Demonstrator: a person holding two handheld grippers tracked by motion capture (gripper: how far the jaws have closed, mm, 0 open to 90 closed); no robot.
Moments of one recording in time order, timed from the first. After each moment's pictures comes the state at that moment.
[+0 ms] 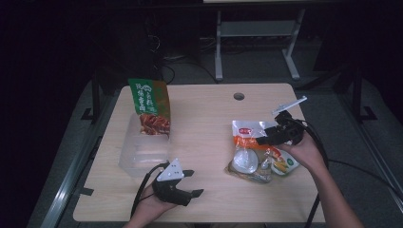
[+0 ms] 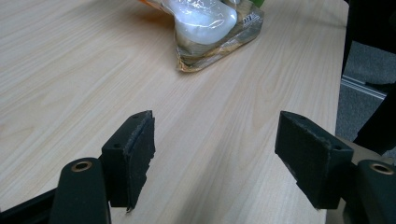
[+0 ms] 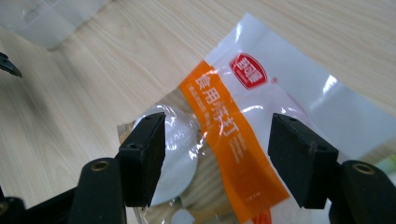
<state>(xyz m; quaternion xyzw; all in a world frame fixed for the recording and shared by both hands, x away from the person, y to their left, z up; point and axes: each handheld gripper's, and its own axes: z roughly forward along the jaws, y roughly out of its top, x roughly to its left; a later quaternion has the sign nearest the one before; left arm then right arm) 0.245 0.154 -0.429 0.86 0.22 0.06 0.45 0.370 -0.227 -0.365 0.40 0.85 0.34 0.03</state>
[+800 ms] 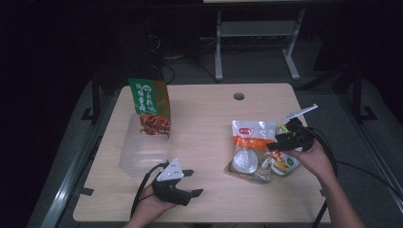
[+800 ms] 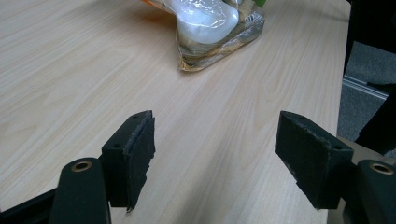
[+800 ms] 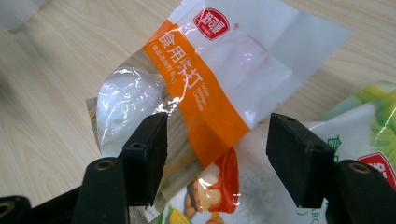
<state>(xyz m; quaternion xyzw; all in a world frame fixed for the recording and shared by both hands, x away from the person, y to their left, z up) 0.245 0.154 -0.429 0.86 0.22 0.06 0.45 0.360 -0.256 -0.384 0.43 0.84 0.32 0.04</state>
